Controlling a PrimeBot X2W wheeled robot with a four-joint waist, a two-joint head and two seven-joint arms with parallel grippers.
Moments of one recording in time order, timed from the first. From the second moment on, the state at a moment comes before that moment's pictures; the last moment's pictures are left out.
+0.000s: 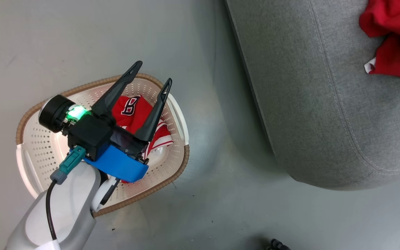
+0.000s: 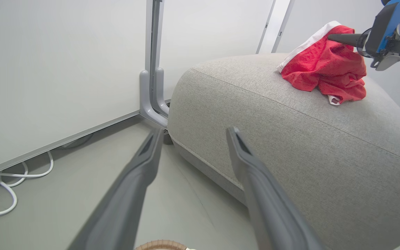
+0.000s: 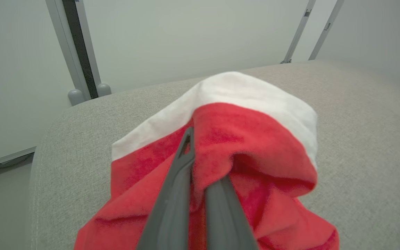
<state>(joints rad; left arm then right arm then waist) -0.55 0.38 -0.56 0.14 -0.34 -0.13 -0.26 -1.02 -0.24 -0.43 0.89 0.04 0.13 -0.26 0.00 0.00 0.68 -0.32</state>
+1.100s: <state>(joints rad) -0.34 0.18 -0.40 0.28 -0.41 -0.13 -0.26 -0.64 -0.22 -0.19 0.70 -0.01 0.13 -0.26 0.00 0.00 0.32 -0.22</state>
